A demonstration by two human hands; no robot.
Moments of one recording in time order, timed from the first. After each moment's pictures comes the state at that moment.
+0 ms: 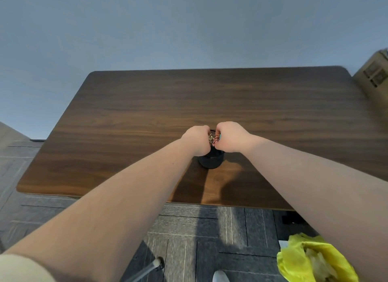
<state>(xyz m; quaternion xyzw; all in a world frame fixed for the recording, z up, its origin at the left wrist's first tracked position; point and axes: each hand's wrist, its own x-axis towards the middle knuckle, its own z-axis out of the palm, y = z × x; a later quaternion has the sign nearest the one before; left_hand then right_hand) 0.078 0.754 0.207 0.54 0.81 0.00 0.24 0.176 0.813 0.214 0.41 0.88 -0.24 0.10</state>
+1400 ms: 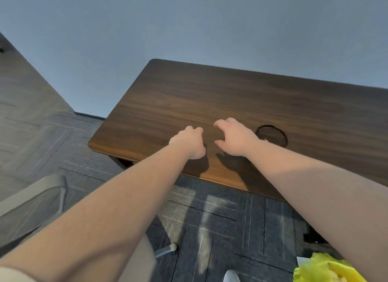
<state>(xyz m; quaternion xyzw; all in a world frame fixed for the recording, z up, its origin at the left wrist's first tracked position) -0.032 0.585 0.220 0.42 0.87 -0.01 0.24 0.074 0.682 0.229 0.30 0.93 -0.19 0.07</state>
